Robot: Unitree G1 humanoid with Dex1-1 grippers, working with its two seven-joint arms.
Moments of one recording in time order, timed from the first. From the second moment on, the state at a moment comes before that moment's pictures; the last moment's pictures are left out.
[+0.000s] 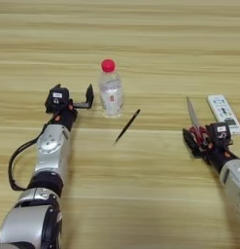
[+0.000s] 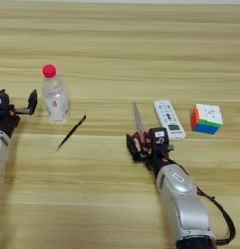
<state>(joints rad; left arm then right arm) -0.45 0.14 0.18 0.88 -0.16 -0.49 -0.23 0.04 -0.13 -0.01 0.06 0.18 0.21 0.27</state>
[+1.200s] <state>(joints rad) -0.46 0.14 0.18 0.91 -0.16 -0.49 -0.23 -0.01 -0.01 0.13 0.12 0.15 0.13 0.30</state>
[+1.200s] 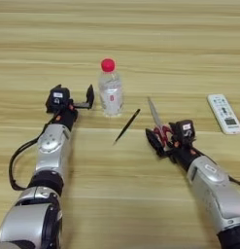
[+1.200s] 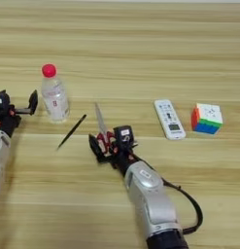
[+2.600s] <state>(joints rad) -0.46 0.13 0.18 0.91 -0.16 -0.51 -0.23 -0.12 -0.13 -0.06 0.23 0.03 -0.19 0.14</state>
